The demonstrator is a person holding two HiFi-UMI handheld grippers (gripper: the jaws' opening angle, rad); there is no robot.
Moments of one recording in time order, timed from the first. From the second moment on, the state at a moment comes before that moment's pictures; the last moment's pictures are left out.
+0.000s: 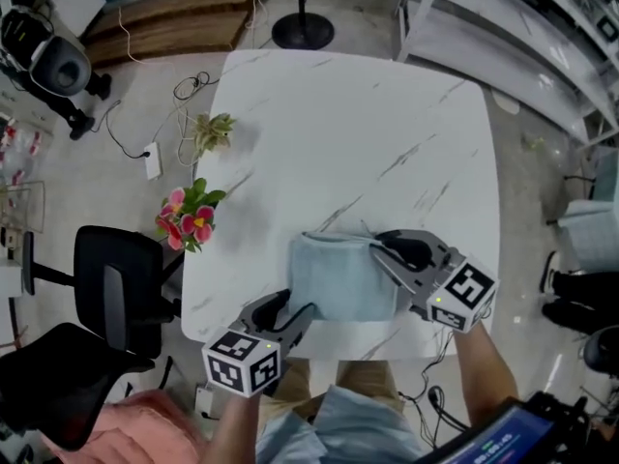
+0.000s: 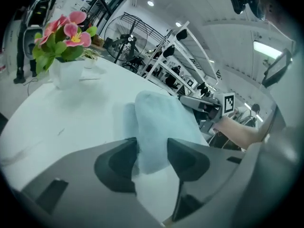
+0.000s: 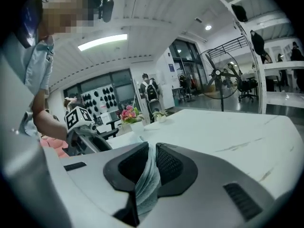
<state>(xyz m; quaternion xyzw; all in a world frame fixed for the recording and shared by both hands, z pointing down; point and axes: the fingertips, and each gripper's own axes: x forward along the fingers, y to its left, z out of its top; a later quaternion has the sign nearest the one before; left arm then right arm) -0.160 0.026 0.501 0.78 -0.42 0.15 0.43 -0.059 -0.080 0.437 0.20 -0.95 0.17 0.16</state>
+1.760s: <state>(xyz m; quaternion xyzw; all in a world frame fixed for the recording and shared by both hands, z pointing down) -0.189 -0.084 0.472 0.85 -0.41 0.15 0.30 -0.059 -0.096 0.493 0.16 -0.94 0.12 0.28</state>
